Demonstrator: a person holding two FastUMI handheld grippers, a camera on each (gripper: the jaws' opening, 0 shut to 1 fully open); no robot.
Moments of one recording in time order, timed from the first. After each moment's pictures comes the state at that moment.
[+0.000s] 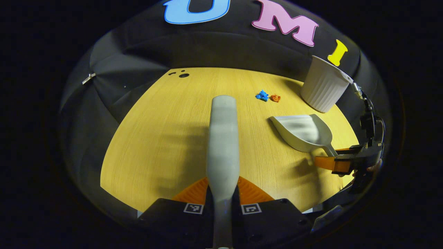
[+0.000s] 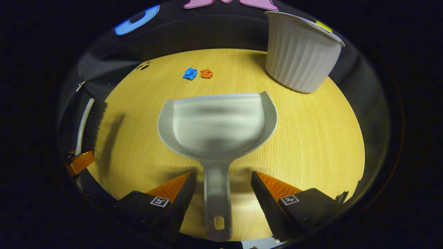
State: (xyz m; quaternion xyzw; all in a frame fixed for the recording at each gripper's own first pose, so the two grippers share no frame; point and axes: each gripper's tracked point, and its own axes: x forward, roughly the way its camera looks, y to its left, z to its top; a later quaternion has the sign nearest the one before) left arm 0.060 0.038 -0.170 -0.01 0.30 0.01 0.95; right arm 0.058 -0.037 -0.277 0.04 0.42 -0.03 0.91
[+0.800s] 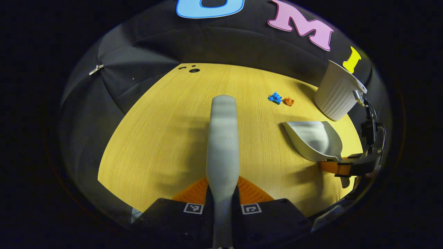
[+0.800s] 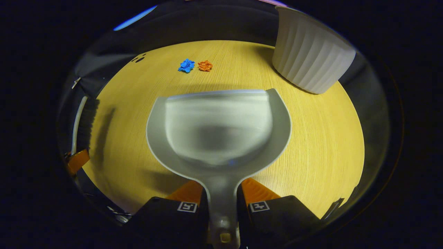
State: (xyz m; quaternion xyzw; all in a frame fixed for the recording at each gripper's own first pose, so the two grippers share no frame) left arm 0.088 0.038 -0.172 -0.03 0.31 0.04 0.95; right arm 0.077 -0.040 -0.285 0.02 0.45 -0.03 0.89
